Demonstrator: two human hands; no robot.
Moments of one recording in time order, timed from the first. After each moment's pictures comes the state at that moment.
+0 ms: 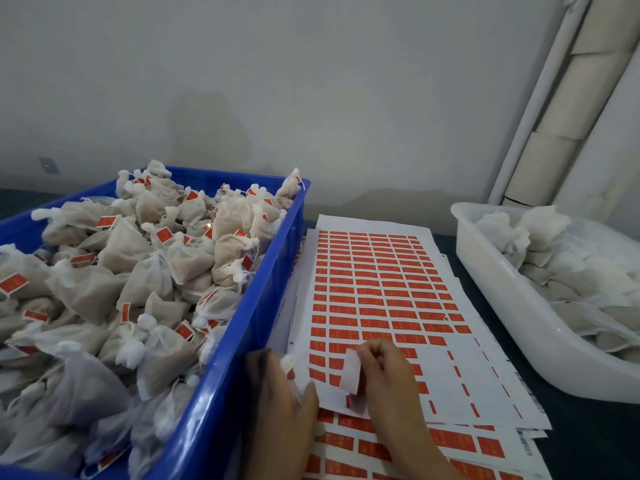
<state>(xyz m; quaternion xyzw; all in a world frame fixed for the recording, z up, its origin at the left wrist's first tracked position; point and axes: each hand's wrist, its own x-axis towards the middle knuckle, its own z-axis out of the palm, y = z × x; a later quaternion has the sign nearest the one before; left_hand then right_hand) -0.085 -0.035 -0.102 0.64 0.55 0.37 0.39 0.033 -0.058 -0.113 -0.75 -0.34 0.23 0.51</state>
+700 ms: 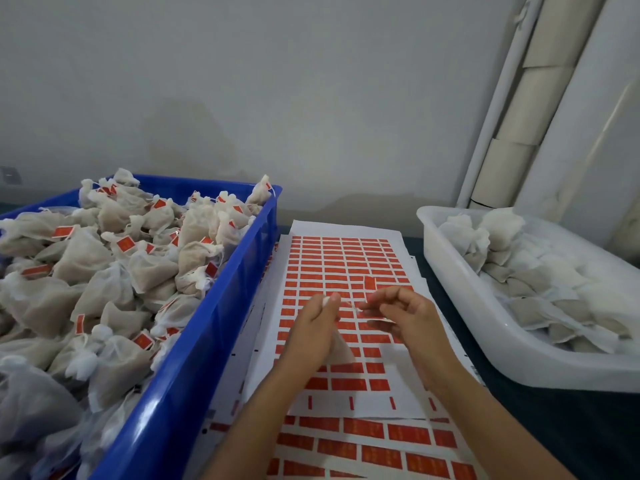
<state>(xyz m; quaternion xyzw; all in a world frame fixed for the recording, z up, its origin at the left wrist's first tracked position) 0.004 0.006 -0.069 0.69 0.44 0.29 0.50 0.122 -0.066 -0.063 -0.66 -0.38 0.24 0.61</state>
